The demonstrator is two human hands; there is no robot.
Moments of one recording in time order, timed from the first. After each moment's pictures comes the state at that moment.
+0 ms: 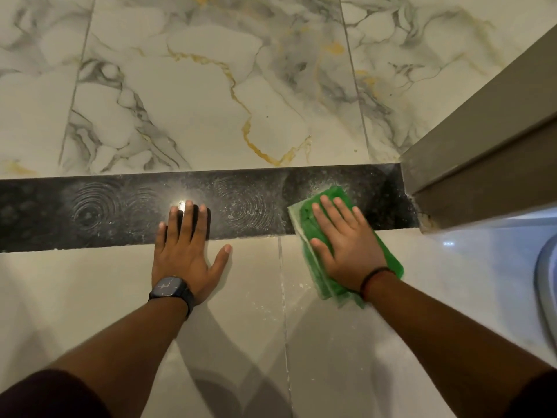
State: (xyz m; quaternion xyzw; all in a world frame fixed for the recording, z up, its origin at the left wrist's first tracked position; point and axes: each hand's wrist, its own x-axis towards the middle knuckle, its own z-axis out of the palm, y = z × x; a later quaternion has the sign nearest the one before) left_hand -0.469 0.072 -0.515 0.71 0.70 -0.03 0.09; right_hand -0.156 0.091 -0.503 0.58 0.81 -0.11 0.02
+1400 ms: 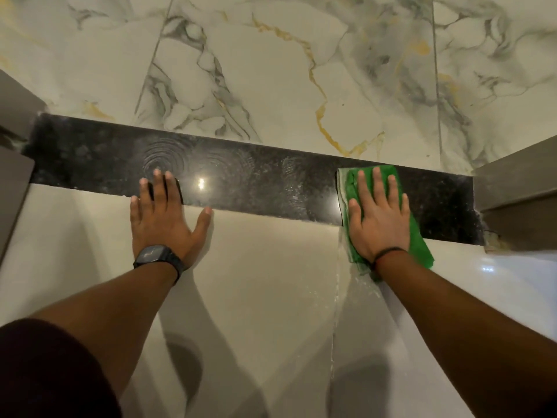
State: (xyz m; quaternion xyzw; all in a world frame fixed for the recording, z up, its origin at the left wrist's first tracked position) left_hand -0.576 0.054 -0.518 0.58 0.81 0.01 0.07; right_hand -0.231 0.125 -0.503 0.68 0.73 -0.09 0.02
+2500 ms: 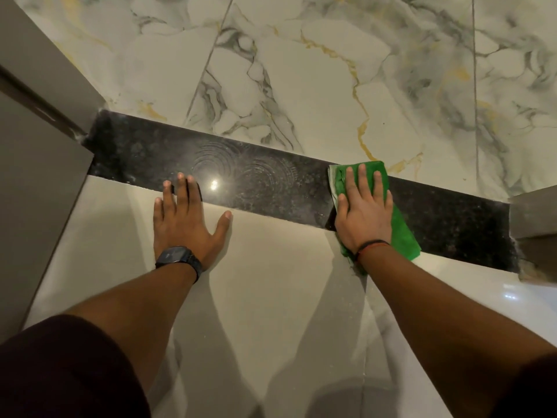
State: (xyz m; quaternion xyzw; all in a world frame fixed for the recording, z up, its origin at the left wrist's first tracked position) left_hand -0.612 0.041 -0.516 0.56 0.83 0.01 0.08; right_hand -0.325 0.144 -0.502 0.66 0.74 -0.10 0.00
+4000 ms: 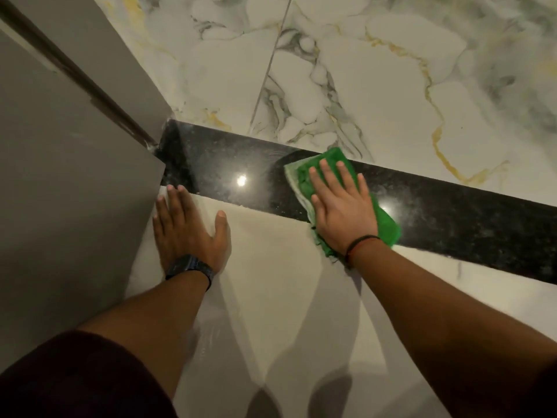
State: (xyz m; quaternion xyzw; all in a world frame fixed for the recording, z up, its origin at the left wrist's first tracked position) left_hand -0.708 0.023 -0.513 0.44 0.89 0.03 0.07; right_hand -0.472 0.139 -0.502 0.51 0.86 -0.11 -0.02
